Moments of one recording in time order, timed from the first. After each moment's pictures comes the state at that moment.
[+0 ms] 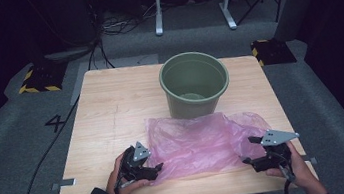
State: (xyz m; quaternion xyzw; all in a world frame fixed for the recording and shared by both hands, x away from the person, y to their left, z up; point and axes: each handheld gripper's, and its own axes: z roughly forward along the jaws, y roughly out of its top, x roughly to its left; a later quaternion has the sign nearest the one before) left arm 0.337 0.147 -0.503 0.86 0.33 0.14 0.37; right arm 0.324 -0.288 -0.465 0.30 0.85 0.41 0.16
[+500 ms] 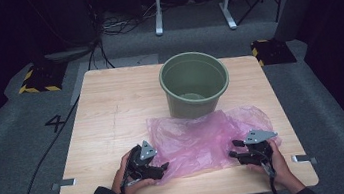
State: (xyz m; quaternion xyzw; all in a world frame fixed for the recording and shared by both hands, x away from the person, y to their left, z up) left arm 0.342 0.130 -0.503 0.86 0.32 0.14 0.37; right arm 0.350 -0.262 -0.502 0.31 0.85 0.39 0.15
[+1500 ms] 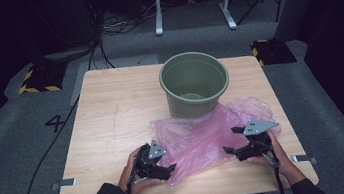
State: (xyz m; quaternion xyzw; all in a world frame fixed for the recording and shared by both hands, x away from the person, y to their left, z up) left arm 0.345 0.110 -0.503 0.87 0.29 0.12 0.37; right arm 0.365 -0.251 -0.473 0.25 0.85 0.44 0.14
